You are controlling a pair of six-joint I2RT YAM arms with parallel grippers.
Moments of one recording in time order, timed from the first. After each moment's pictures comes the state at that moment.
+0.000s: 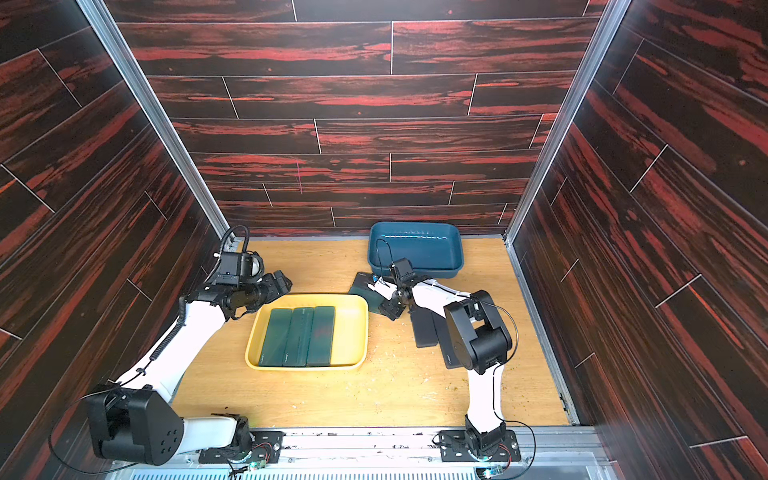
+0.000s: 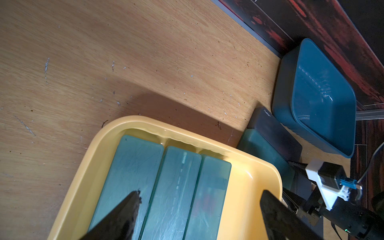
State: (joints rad) left arm -0.09 1.34 1.12 -0.63 0.15 -0.58; right arm 0.49 2.00 1.33 -0.41 -0.17 -0.53
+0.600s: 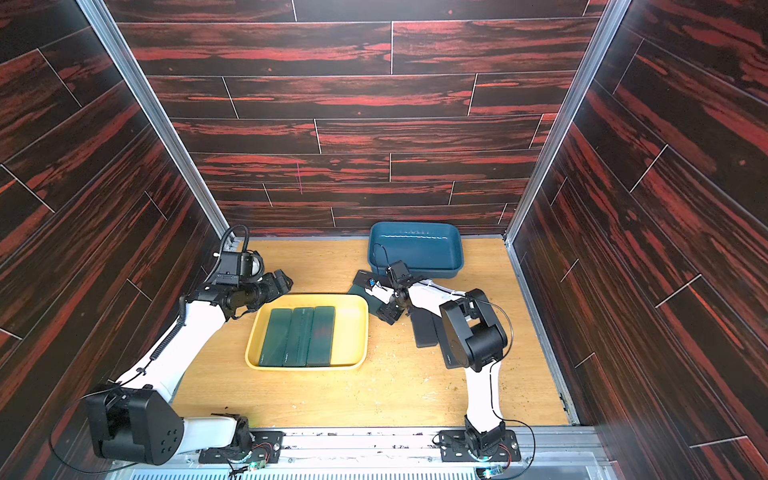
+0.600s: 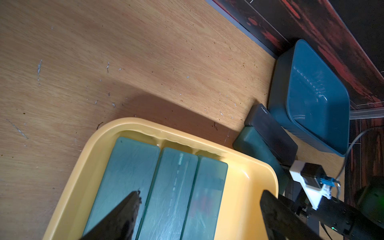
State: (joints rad) left arm -0.09 1.34 1.12 -0.62 0.17 -0.58; right arm 0.51 2.04 1.36 -0.46 -0.19 -0.51
